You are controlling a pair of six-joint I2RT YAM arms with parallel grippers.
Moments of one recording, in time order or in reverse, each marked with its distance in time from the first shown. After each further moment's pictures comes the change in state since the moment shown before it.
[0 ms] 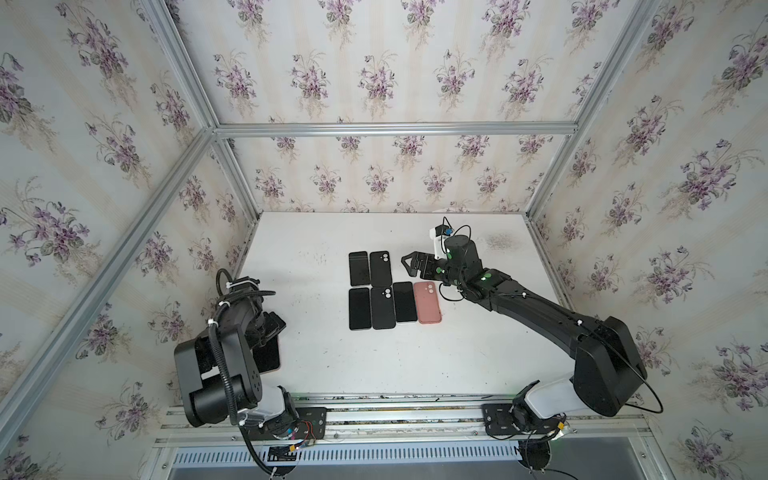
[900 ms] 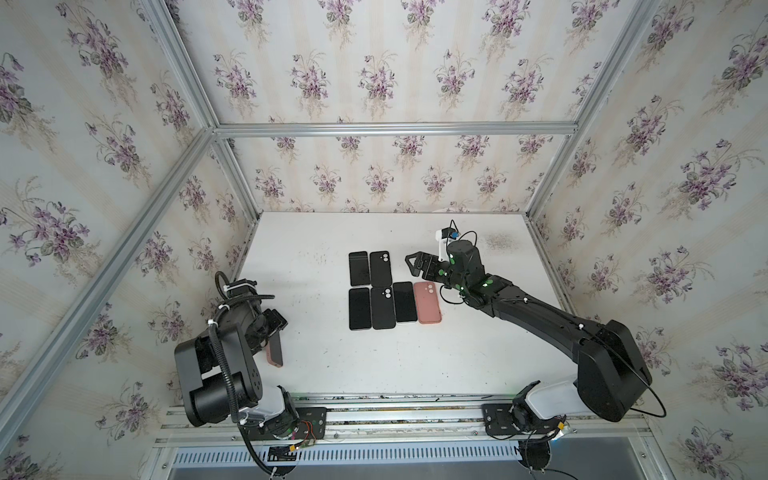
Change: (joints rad) left arm 0.019 -0.021 -0.059 0.138 0.151 0.033; right arm 0.000 -0.026 -0.072 0.085 0.050 0.071
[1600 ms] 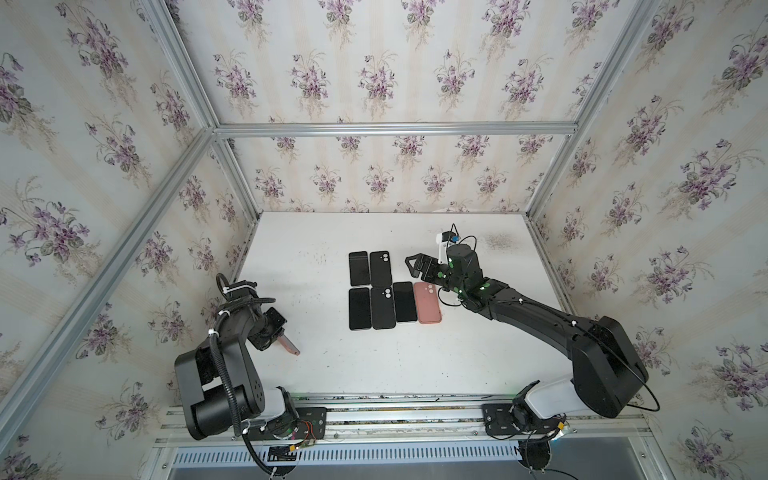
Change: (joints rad) left arm -0.003 -0.079 -0.013 -0.011 0.185 -0.035; right arm 0.000 0.025 -0.048 0.090 -0.012 0.061
